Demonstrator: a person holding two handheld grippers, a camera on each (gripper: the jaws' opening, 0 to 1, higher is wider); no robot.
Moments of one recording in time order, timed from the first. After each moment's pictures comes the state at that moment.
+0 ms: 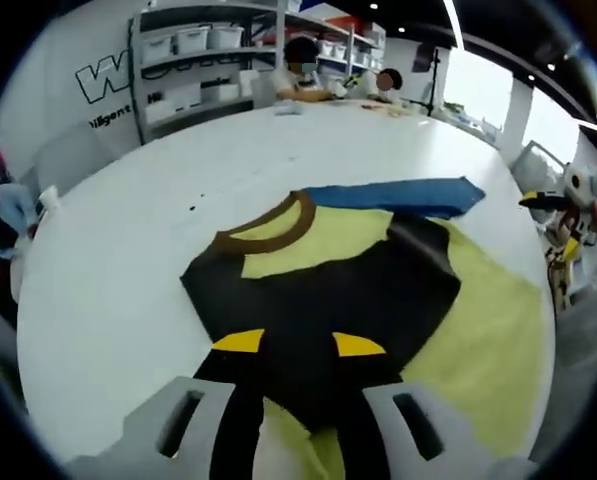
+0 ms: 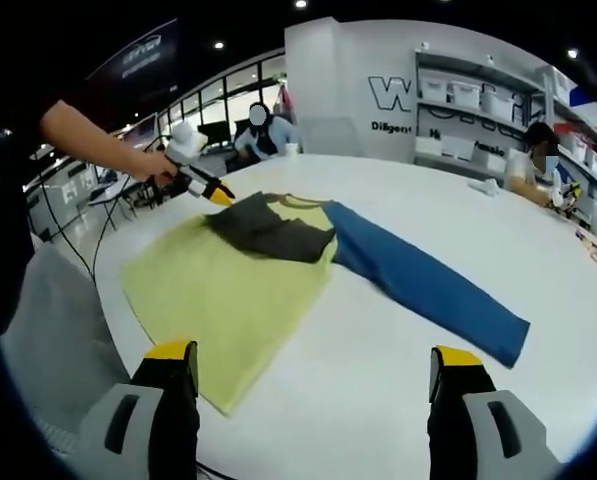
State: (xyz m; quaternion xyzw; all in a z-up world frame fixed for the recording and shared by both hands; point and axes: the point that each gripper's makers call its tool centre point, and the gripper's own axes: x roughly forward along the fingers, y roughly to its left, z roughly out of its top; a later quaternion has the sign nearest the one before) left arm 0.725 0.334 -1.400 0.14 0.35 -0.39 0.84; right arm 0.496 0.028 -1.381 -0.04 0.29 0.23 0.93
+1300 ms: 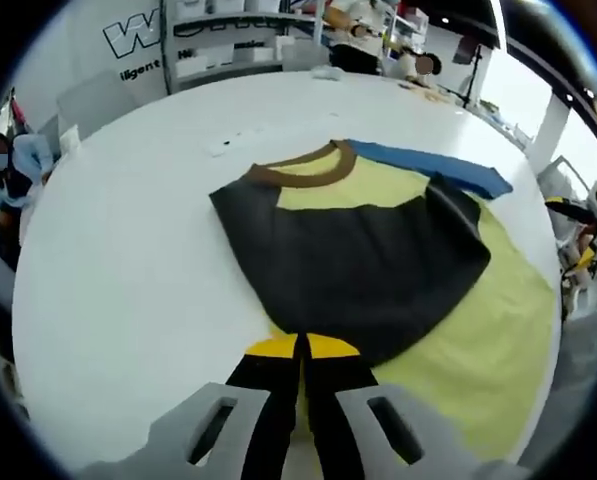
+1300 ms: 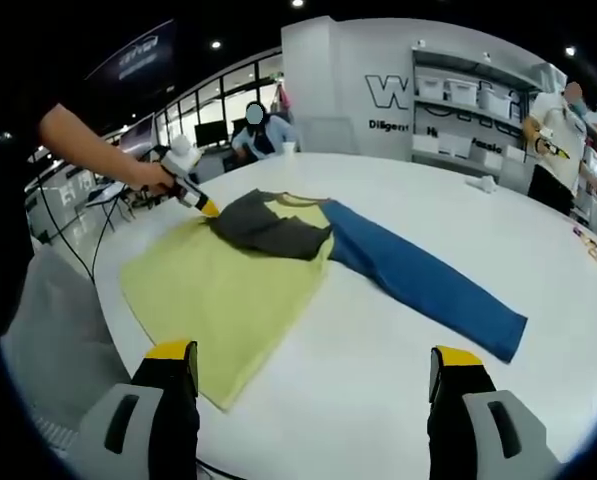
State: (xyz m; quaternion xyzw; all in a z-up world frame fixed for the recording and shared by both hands) left arm 0.714 0.370 -1.435 0.10 0.43 -0.32 0.84; right arm 0.493 0.023 -1.382 -0.04 0.30 0.22 0.93
